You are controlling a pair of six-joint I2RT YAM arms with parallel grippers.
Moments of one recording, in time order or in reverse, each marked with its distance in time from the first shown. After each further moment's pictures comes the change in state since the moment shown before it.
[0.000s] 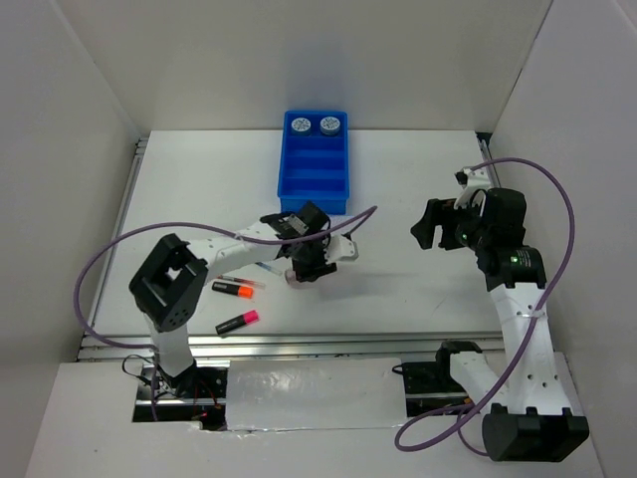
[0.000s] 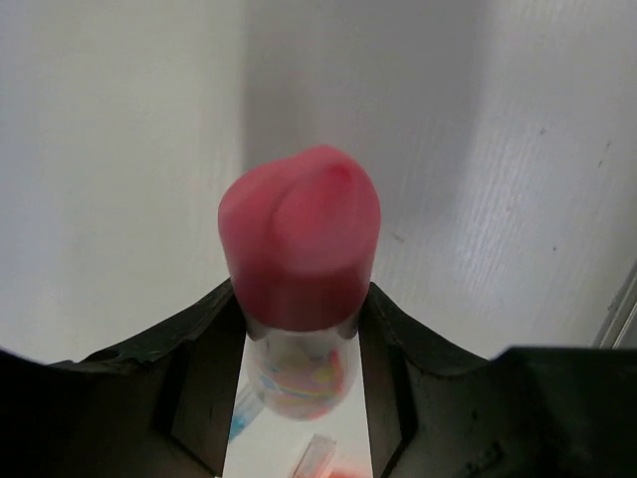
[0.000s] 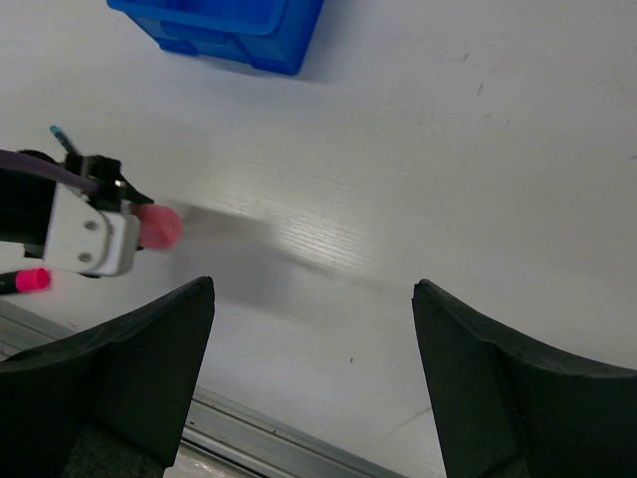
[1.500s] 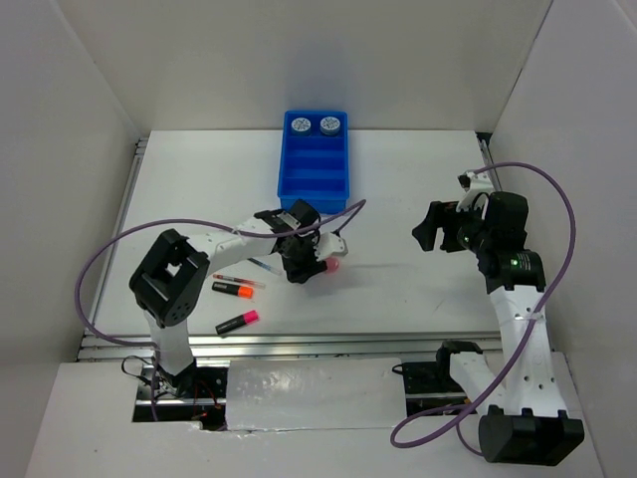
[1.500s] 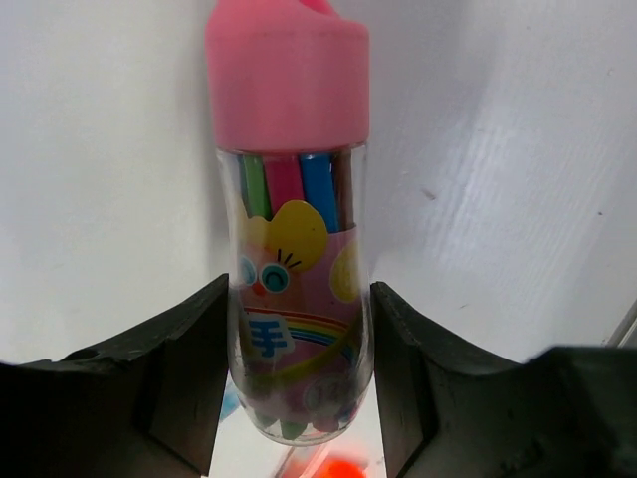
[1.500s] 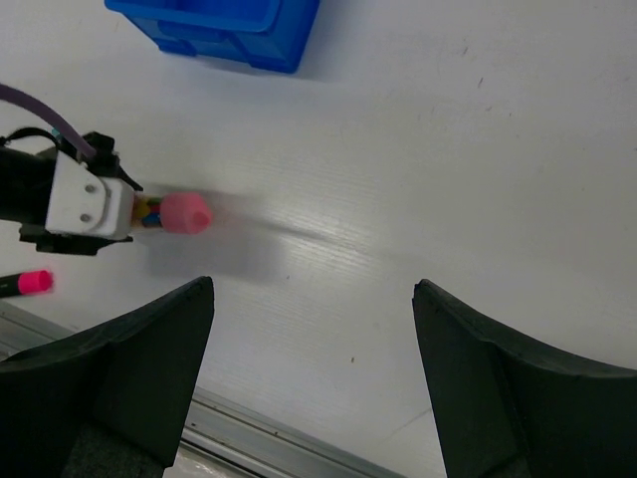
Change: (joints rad) left arm 0.048 0.062 -0.011 -0.041 0.013 -0.001; right arm -0.041 -0.016 -0.032 0.011 -0.033 0.003
